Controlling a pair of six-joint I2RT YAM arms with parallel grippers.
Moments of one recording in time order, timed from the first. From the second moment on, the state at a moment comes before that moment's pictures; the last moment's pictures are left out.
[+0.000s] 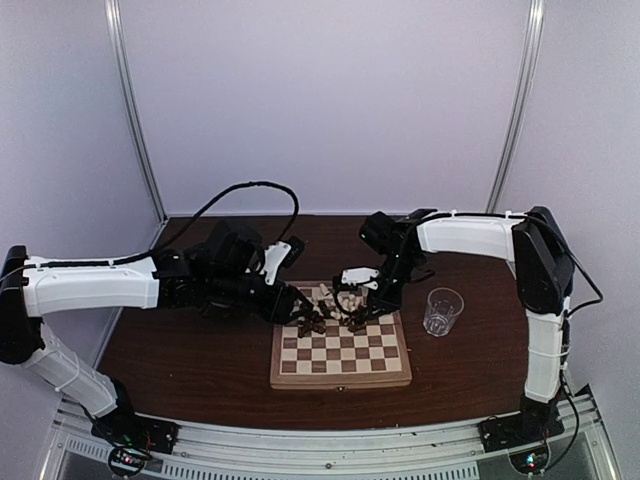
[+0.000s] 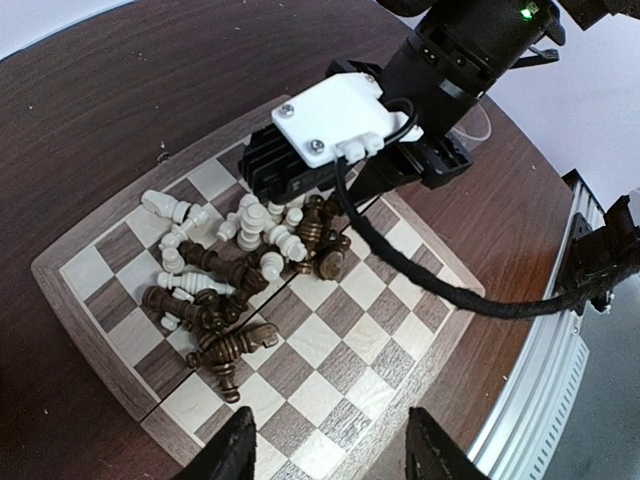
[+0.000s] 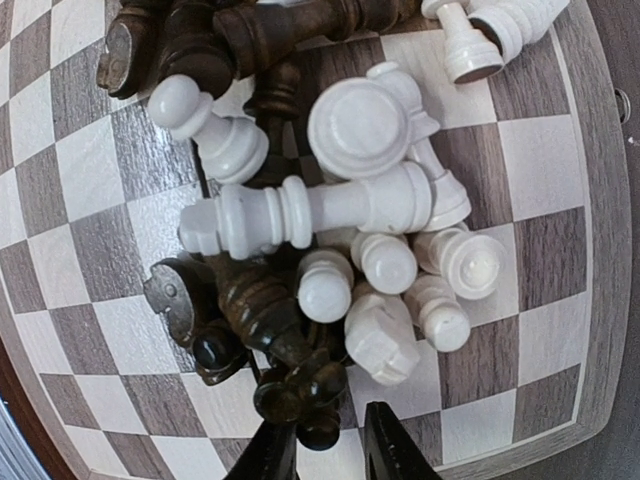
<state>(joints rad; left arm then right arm) -0.94 1.43 1.00 -0.23 0.15 -0.33 0.68 2.03 1.57 -0.92 -0.20 -0.67</state>
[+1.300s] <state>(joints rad) -0.94 1.45 1.01 -0.26 0.13 -0.32 0.75 1.71 1.20 -0.87 -0.18 -0.64</state>
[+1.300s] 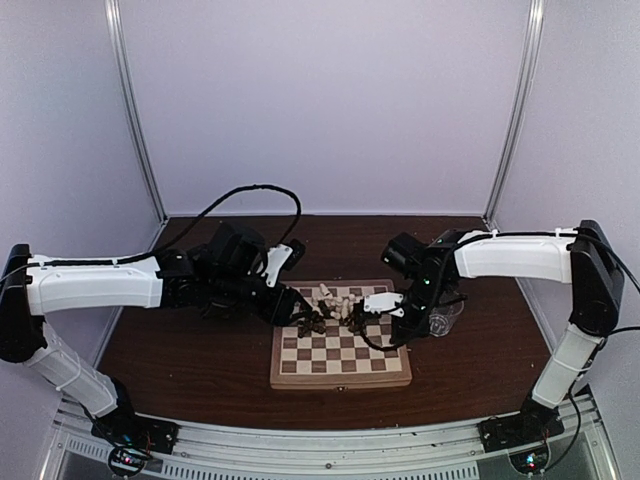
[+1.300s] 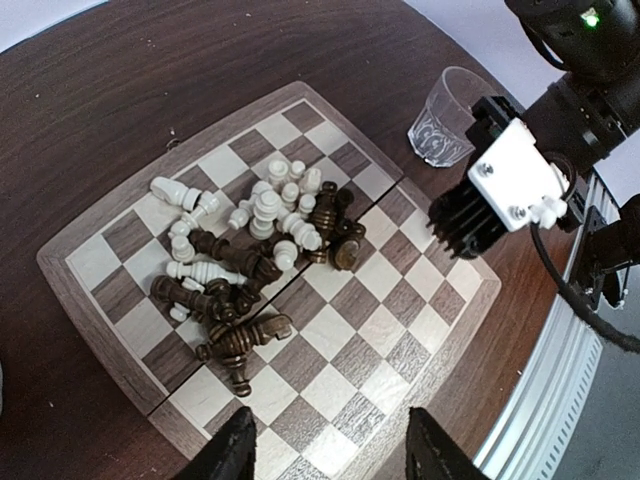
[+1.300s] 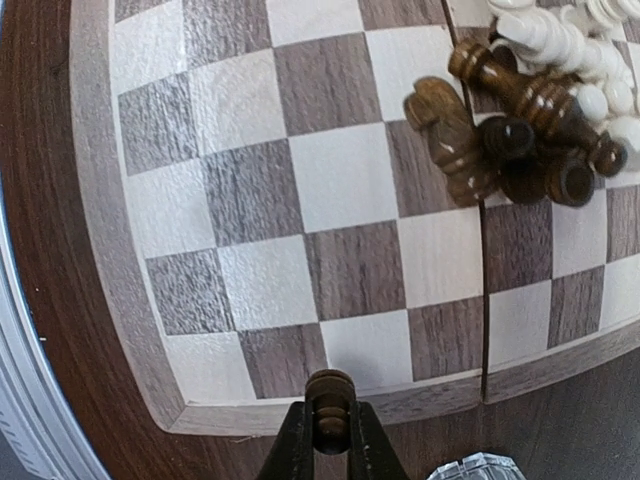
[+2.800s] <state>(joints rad) -0.94 1.47 1.01 -0.26 0.13 -0.32 0.81 1.71 1.16 -0.84 -0.16 -0.67</state>
